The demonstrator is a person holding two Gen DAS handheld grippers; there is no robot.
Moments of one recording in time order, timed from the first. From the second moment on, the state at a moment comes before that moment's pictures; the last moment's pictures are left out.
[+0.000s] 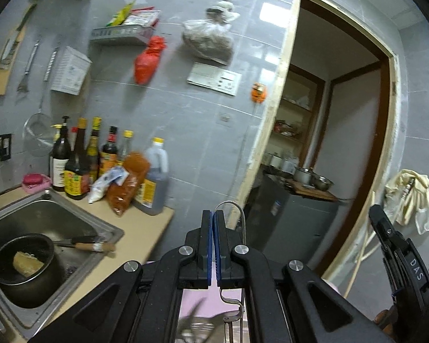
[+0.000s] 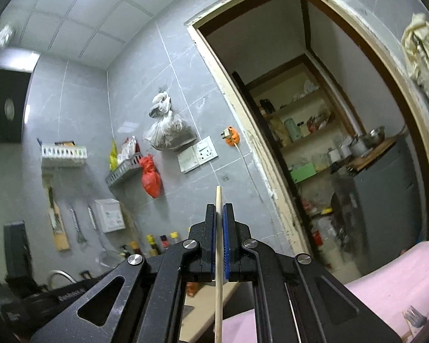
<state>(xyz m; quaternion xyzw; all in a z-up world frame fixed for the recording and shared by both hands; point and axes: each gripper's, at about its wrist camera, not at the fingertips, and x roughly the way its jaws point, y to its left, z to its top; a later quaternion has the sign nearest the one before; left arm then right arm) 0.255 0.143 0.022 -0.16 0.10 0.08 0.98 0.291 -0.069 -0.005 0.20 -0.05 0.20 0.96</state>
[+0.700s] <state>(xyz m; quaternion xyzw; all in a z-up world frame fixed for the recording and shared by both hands) 0.265 0.146 -0.036 -0.19 0.02 0.06 0.98 0.295 -0.052 -0.043 0.13 -0.05 0.16 0.98</state>
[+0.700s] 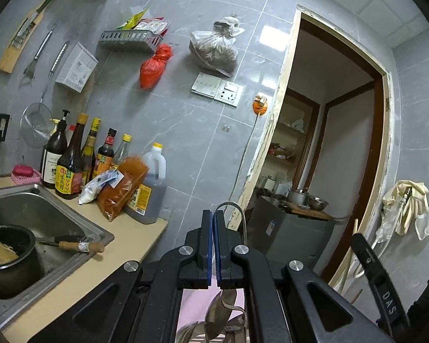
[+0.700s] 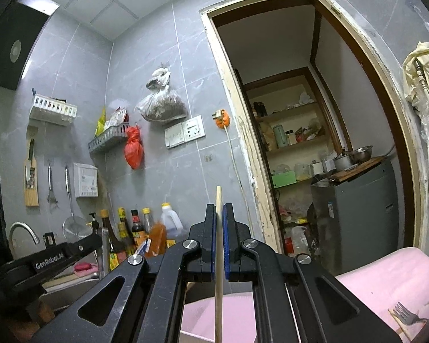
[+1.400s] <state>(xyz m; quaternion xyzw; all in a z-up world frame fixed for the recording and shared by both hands) 0.238 0.126 -0.052 -0.14 -0.08 0.10 0.98 0.287 -0.058 -0.053 0.12 -0.06 0.17 0.97</state>
